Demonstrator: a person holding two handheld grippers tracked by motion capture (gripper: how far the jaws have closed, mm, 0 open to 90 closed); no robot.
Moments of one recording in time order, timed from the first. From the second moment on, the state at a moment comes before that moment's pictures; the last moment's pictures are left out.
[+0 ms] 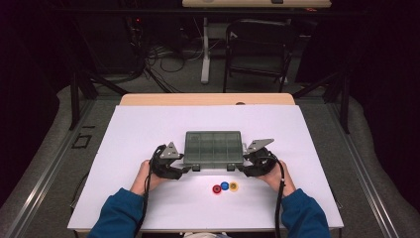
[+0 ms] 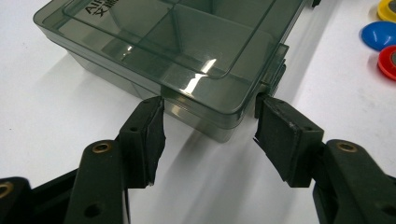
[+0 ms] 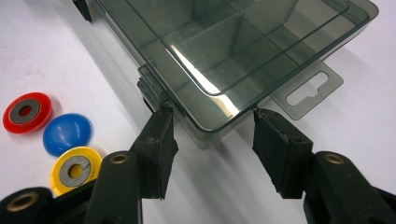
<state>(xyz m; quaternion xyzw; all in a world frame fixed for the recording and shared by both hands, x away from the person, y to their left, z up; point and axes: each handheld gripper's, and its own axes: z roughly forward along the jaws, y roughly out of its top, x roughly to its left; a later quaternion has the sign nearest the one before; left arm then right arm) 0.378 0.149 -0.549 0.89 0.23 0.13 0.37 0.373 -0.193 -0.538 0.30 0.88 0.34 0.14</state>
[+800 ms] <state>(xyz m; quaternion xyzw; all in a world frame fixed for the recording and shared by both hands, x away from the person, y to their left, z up) 0.377 0.154 -0.546 0.88 0.23 0.13 0.39 0.372 -0.196 -0.535 0.30 0.87 0.36 0.14</state>
